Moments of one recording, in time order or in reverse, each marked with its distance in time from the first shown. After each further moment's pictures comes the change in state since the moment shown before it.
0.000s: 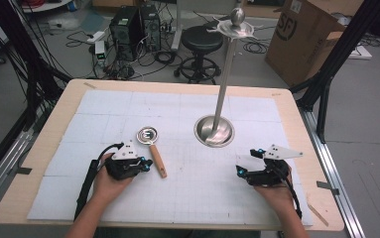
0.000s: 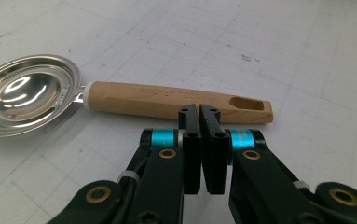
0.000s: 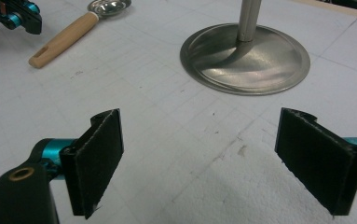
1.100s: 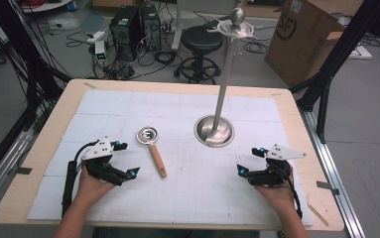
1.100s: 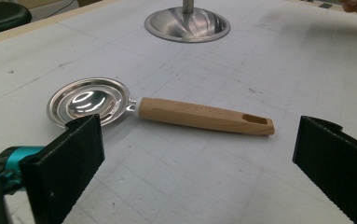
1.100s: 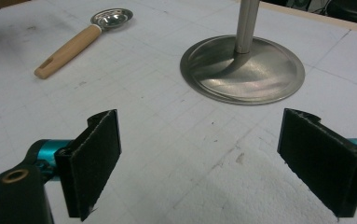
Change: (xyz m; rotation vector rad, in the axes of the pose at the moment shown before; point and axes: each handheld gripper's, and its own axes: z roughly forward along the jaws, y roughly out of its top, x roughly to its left) left arm 0.020 -0.019 -0.043 -0.209 0.016 -0.063; right arm 0.001 0.002 -0.005 -0.039 -0.002 0.000
